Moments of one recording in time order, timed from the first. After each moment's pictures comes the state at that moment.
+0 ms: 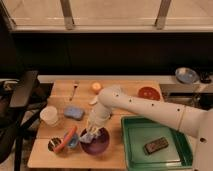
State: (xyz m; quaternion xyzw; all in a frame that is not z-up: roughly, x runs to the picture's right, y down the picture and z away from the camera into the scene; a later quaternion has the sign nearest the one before) arm -0.079 0.234 0.743 -0.31 -0.38 -0.30 0.82
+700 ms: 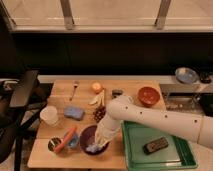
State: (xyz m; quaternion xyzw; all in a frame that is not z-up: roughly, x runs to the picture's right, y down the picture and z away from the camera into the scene) arm -0.022 0.264 0.726 -0.34 -0.34 -0.27 0.84
